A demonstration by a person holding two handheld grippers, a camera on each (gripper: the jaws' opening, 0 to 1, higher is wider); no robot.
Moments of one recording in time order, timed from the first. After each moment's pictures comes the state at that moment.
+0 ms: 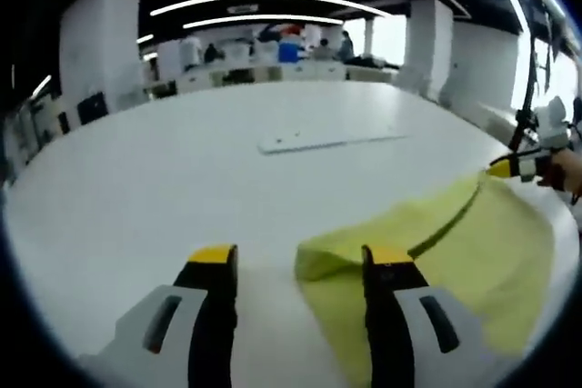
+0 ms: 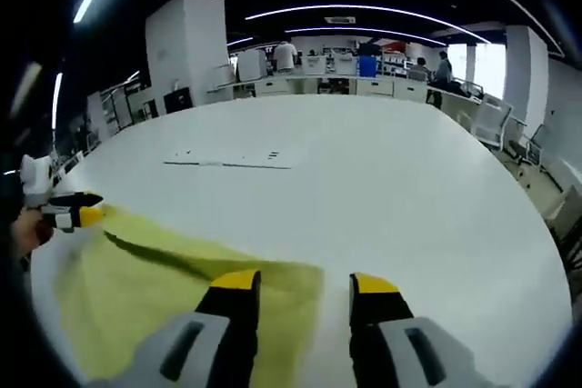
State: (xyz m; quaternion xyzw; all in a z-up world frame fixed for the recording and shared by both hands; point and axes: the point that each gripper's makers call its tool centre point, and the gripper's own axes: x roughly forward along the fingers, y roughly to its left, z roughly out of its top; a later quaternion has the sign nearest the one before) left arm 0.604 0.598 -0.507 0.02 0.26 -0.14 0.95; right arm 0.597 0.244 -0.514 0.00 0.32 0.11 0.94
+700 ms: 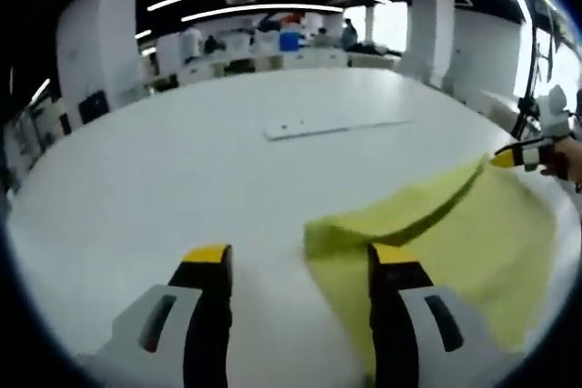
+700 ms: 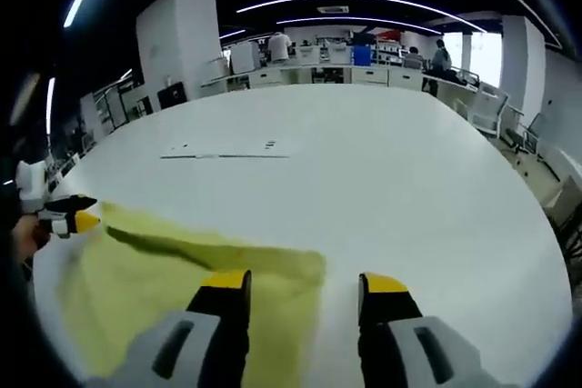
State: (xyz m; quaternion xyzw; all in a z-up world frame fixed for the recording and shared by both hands) left arm 0.601 0.602 -0.523 0.05 0.30 -0.14 0.94; right arm 0.597 0.245 -0.527 0.01 0.34 0.10 0.94
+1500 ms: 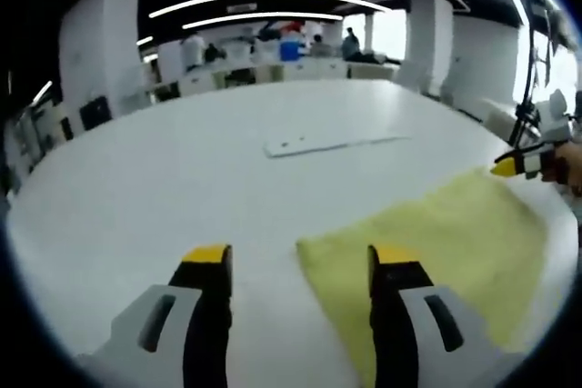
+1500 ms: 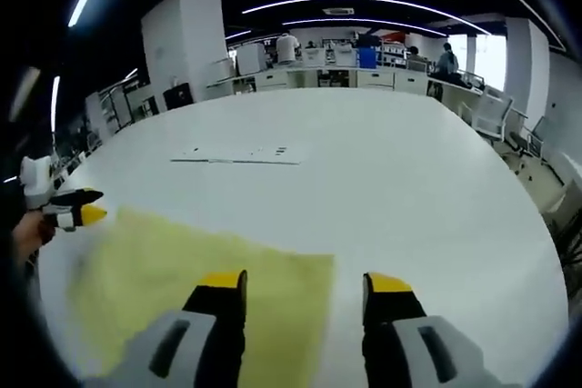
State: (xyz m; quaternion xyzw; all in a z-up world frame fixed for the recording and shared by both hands) left arm 0.586 0.607 -0.487 0.03 0.27 -0.15 0.95; right arm 0.574 0.253 -0.499 0.01 0.34 0.12 0.93
